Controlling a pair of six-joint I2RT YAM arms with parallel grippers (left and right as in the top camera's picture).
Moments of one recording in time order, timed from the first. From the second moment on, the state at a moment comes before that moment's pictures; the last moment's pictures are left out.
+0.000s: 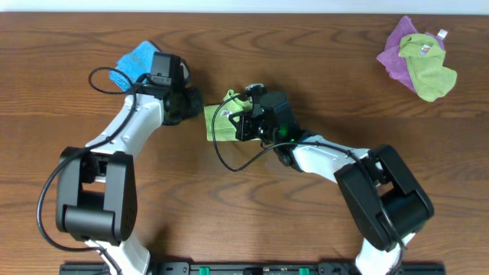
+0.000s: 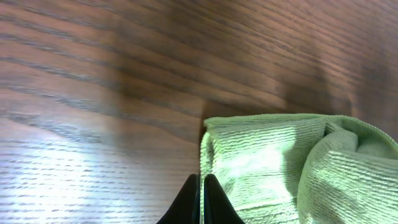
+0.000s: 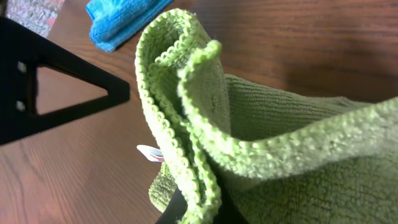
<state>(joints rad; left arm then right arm) -0.16 1.85 1.23 -0.52 0.26 -0.43 0.56 1.93 0.94 0.38 -0.33 0.54</state>
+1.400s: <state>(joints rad) -0.07 1.64 1.23 -0.58 0.26 -0.38 0.51 1.87 1.00 0.28 -0.48 0.48</state>
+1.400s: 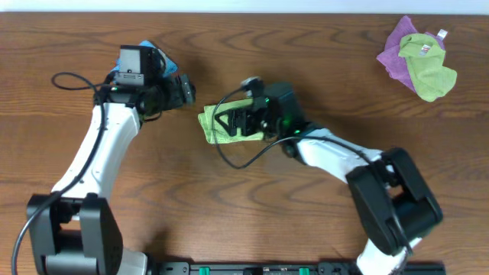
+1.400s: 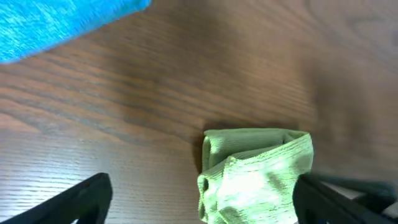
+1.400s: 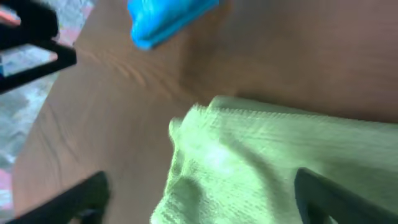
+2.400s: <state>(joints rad) -0.06 1.60 0.99 -0.49 0.60 -0.48 0.04 0.90 0.65 -0.51 -0.42 0.16</state>
